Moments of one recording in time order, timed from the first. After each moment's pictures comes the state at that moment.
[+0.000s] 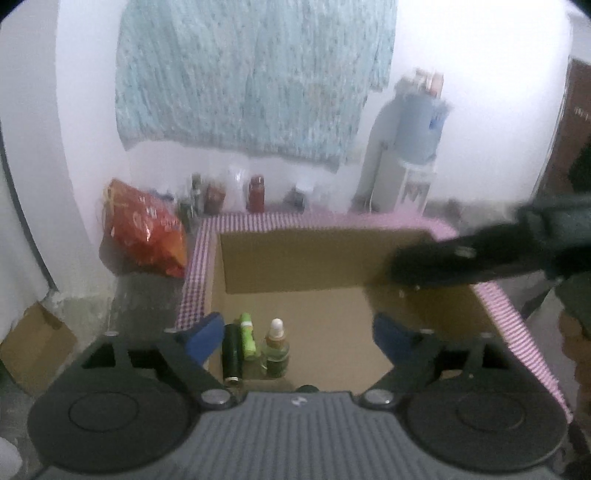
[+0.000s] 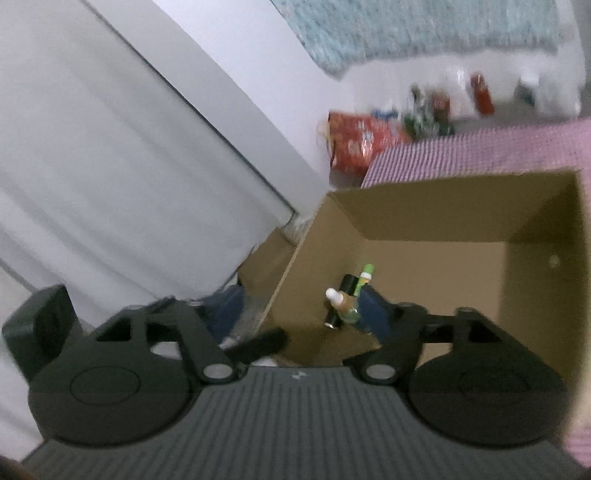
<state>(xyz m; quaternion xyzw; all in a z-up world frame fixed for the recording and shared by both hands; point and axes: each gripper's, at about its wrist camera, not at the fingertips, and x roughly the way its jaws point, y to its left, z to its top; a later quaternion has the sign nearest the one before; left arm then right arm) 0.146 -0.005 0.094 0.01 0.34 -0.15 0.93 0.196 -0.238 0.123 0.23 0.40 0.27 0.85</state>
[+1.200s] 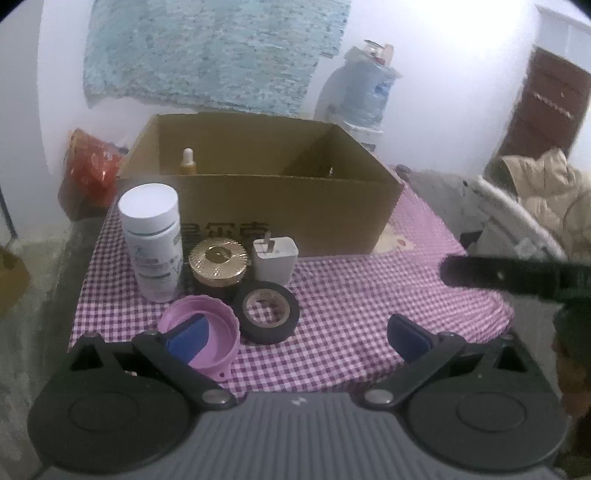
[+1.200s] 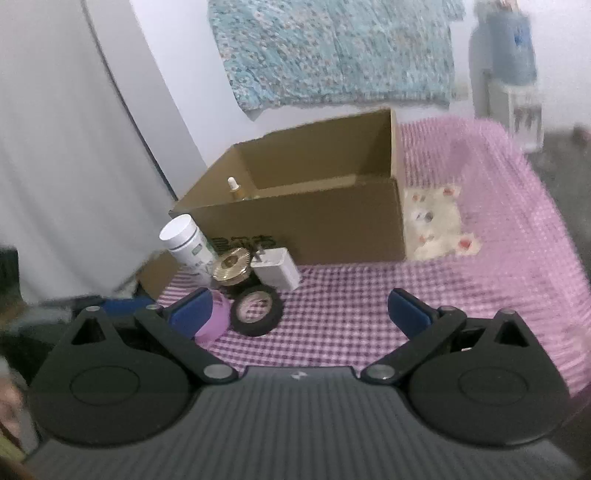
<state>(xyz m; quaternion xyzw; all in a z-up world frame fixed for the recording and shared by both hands) -0.011 -0.038 0.007 0.00 0.38 -0.22 0.90 -0.040 -0.281 0.026 0.17 0.34 0.12 0.92</state>
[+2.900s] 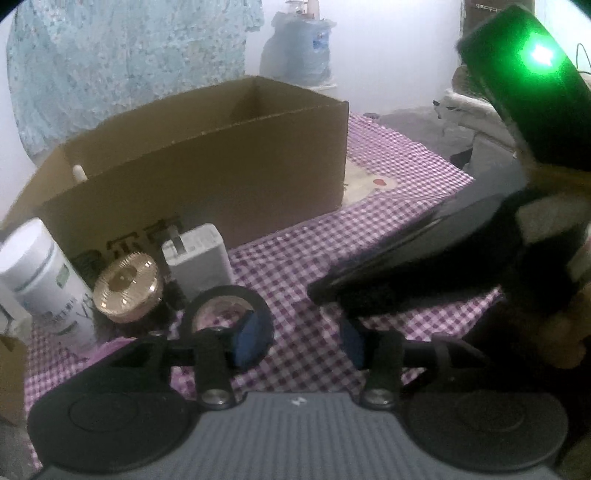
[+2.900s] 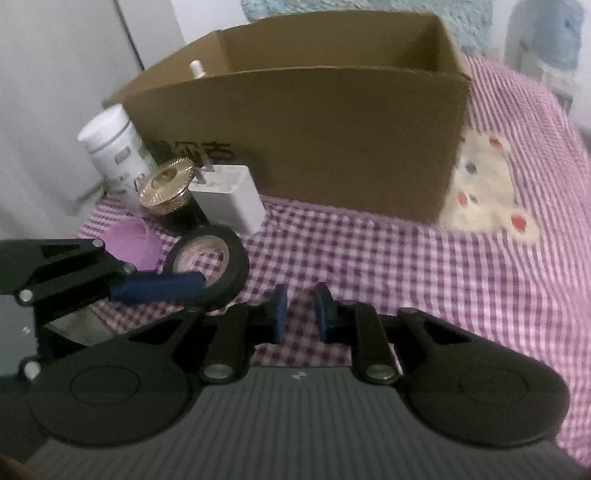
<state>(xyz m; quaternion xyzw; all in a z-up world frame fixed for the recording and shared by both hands) 0.009 -0.120 -0.055 0.15 0.37 -0.26 0.88 0.053 -0.246 -0.056 0.07 0.45 0.14 0.88</state>
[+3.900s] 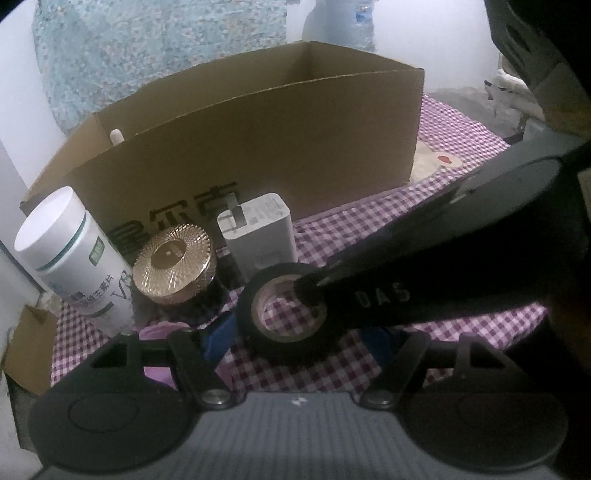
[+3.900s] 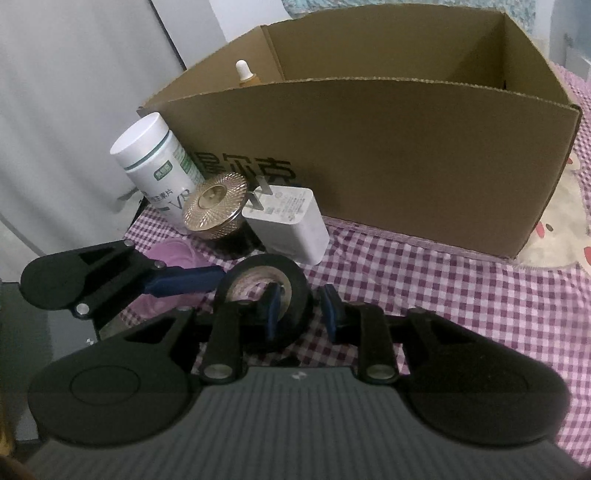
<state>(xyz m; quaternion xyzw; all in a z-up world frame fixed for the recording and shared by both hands) 0.053 -0.116 -0.066 0.16 0.41 -0.19 0.88 0.087 -0.215 -0.058 0.08 0.45 0.21 0.86</state>
